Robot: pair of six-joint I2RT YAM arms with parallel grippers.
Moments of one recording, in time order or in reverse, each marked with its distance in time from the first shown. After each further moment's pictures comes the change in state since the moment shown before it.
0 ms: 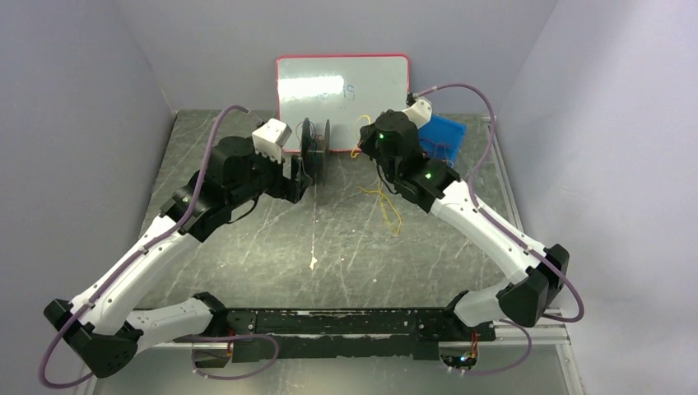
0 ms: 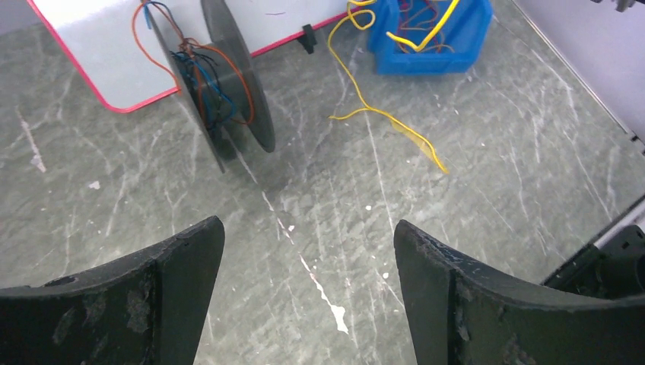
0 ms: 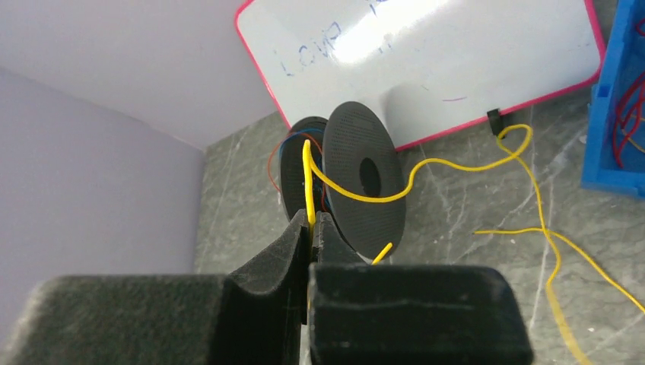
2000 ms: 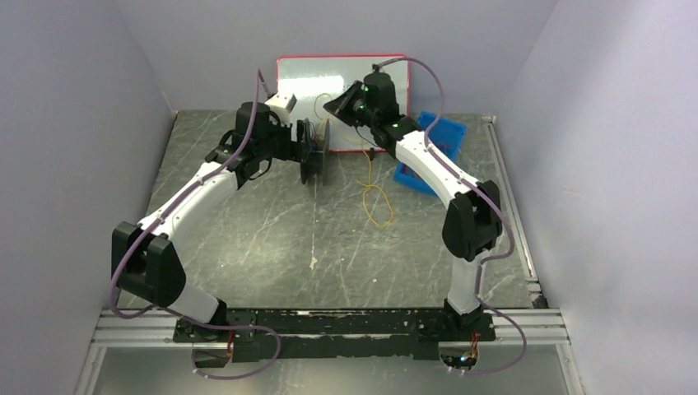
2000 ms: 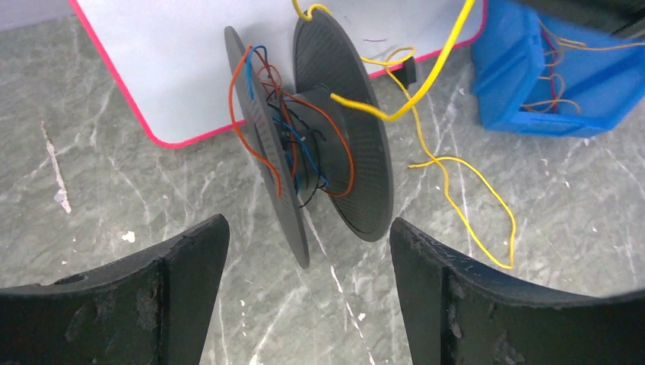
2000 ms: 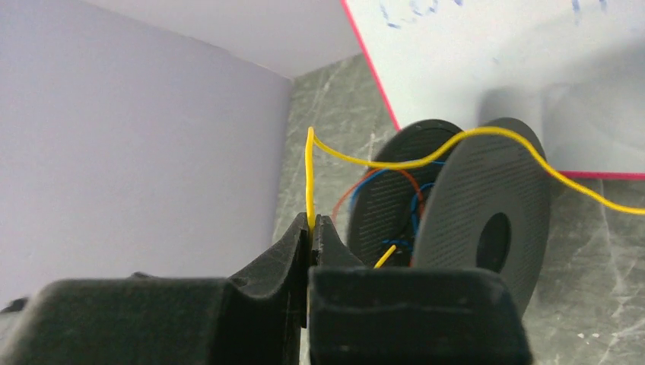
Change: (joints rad) left arm 0.258 0.458 0.092 0.287 0.092 0.050; right arm -0.235 0.573 0.370 0.211 -0.668 0.101
